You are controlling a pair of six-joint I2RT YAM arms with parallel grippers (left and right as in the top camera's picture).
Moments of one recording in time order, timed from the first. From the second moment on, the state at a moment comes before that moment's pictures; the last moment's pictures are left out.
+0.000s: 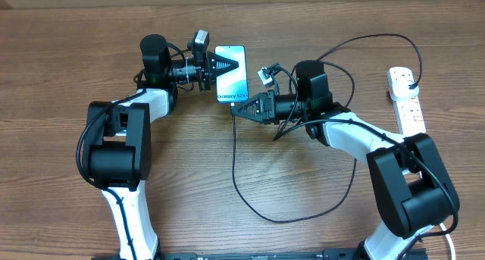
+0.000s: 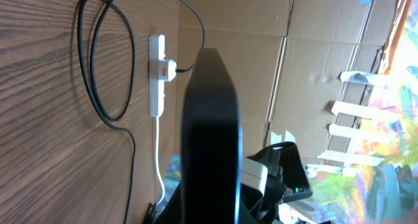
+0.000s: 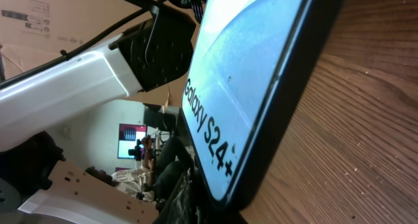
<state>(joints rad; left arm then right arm) -0.08 2.20 1.25 0.79 1.38 -1.49 0.37 1.85 0.97 0.38 -1.13 0.84</state>
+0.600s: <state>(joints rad) -0.08 2.20 1.26 0.79 1.35 -1.49 0.35 1.85 0.97 0.38 -1.14 0.85</state>
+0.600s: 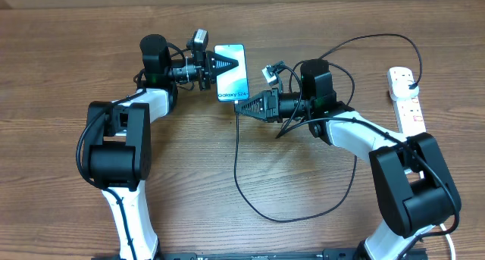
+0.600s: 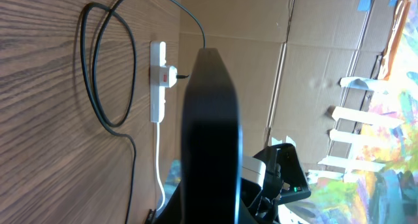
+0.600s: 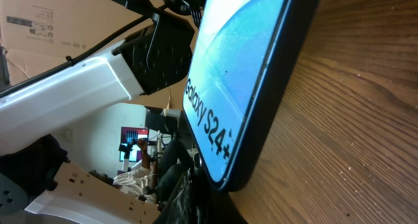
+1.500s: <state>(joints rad) -0.09 2.20 1.26 0.79 1.33 -1.49 0.35 1.85 0.97 0.38 -1.13 0.86</state>
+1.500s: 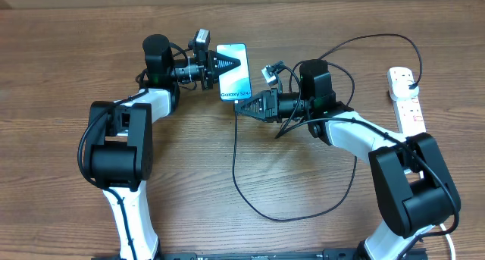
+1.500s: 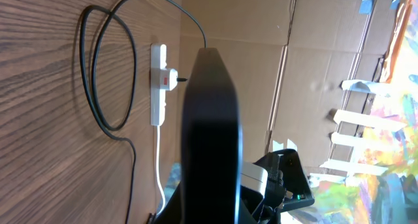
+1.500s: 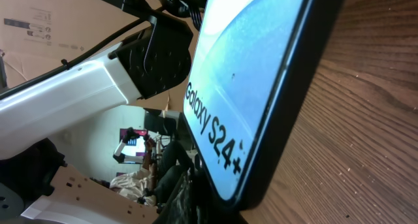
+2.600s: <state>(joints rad) -0.09 2.20 1.26 0.80 1.35 -1.49 0.35 1.85 0.97 0.38 -1.14 0.86</state>
